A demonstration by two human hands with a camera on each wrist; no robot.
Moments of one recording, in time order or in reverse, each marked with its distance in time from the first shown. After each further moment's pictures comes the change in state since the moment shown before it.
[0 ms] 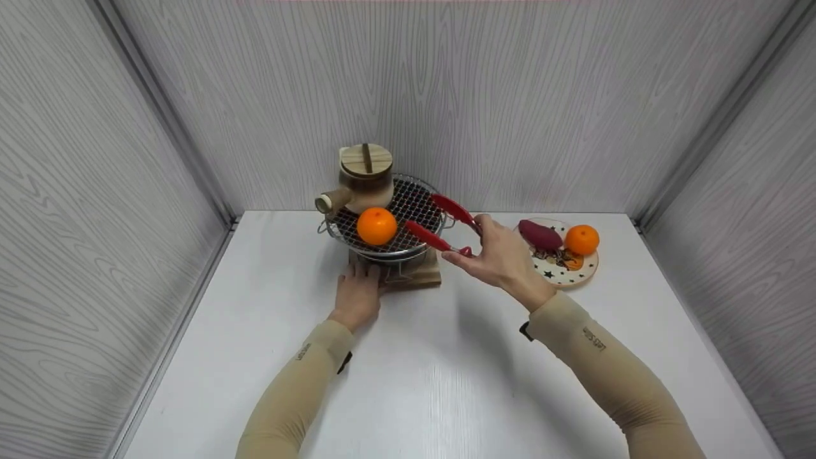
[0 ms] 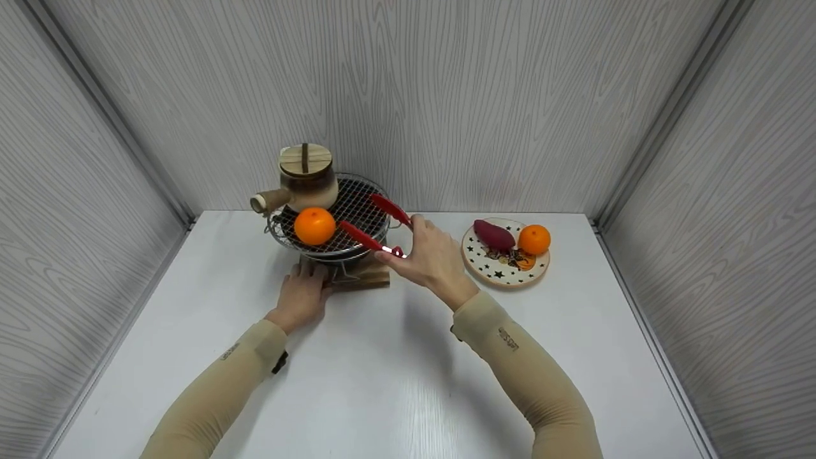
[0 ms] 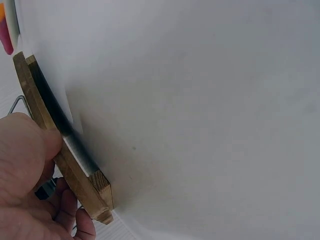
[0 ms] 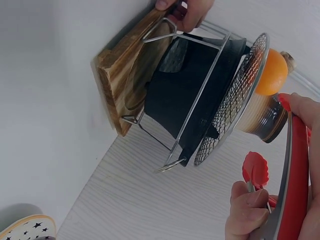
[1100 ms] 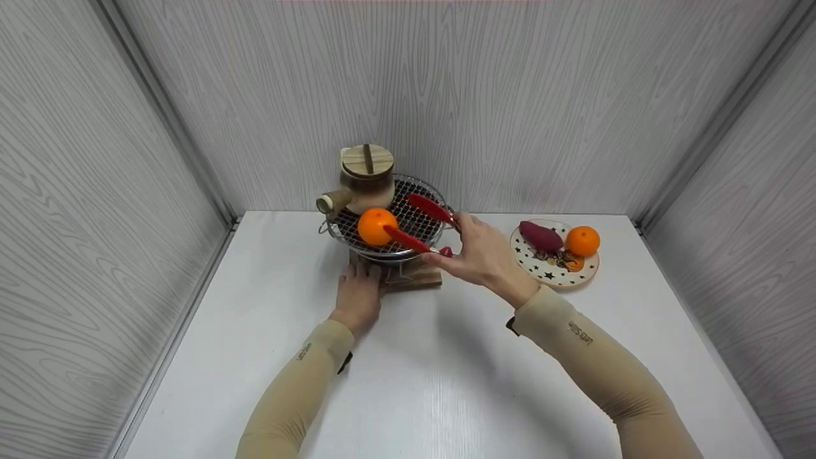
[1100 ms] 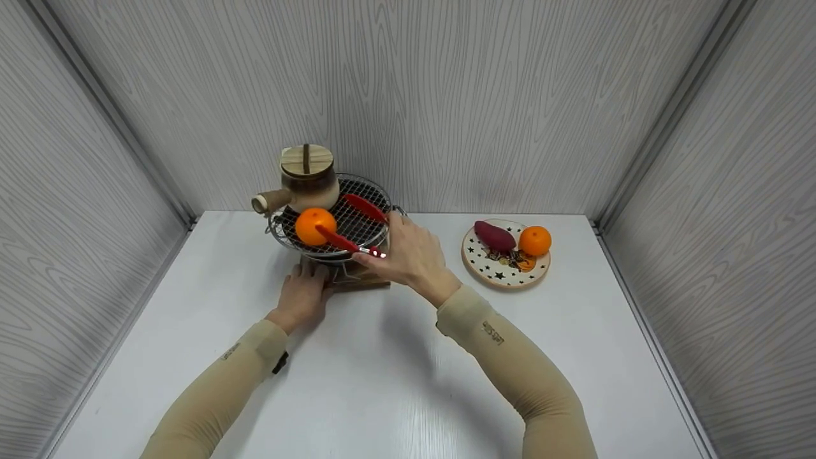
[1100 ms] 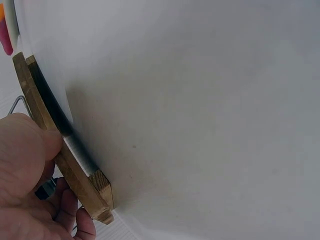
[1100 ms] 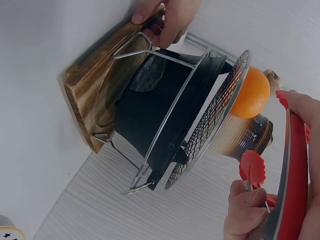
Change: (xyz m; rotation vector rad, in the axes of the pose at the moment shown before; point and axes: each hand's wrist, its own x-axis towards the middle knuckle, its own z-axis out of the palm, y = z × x) left_hand -0.001 -0.001 0.000 -0.009 -0.023 0.012; right_hand 0.007 -0.035 -0.002 0.032 -0.049 -0.099
